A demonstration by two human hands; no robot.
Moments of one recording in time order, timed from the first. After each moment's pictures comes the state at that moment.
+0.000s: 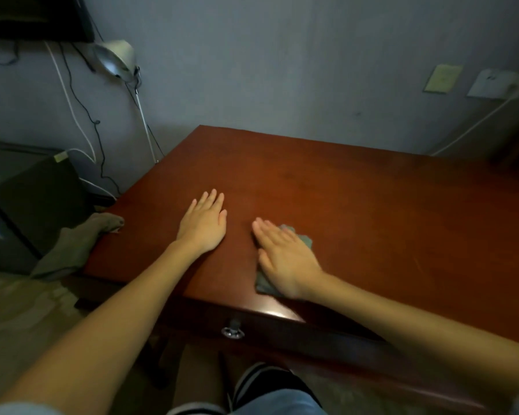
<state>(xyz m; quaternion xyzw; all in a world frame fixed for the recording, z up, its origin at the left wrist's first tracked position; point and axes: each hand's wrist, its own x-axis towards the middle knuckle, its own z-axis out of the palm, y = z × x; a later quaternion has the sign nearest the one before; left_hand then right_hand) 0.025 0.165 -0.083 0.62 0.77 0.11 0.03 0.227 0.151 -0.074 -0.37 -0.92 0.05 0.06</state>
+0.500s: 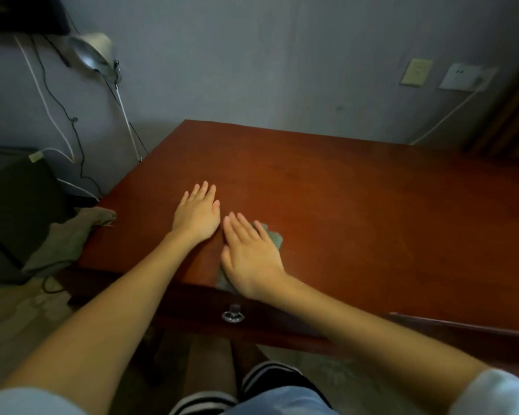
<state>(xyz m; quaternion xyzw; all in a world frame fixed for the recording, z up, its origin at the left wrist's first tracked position) 0.024 0.167 -0.085 0.63 0.77 0.11 0.03 0.182 0.106 -0.076 -0.43 -0.90 0.04 0.09</state>
